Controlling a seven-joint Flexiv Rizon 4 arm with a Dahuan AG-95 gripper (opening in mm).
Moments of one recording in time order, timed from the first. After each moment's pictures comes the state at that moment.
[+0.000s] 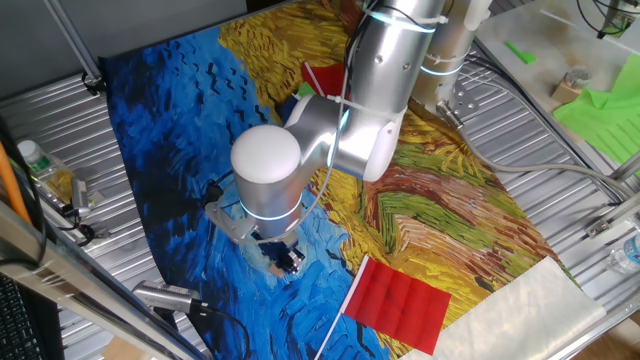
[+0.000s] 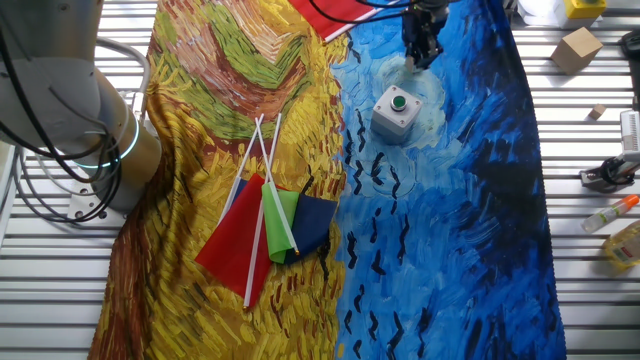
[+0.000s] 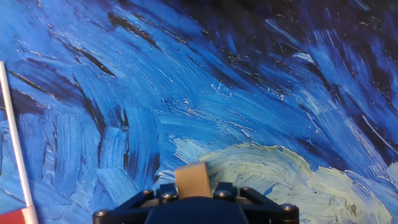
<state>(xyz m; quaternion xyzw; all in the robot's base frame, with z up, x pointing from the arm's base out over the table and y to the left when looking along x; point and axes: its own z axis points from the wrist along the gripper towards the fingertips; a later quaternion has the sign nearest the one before) 0.551 0.248 0.024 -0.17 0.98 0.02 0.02</state>
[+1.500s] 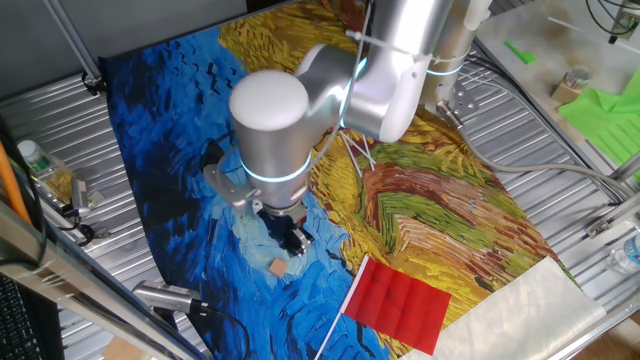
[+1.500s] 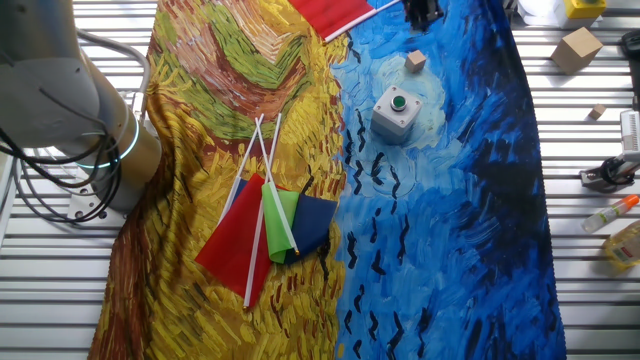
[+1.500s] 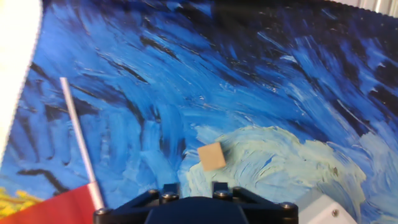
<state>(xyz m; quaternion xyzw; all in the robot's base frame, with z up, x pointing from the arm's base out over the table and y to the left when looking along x) 0.530 0.256 0.125 -0.14 0.99 0.05 0.02</state>
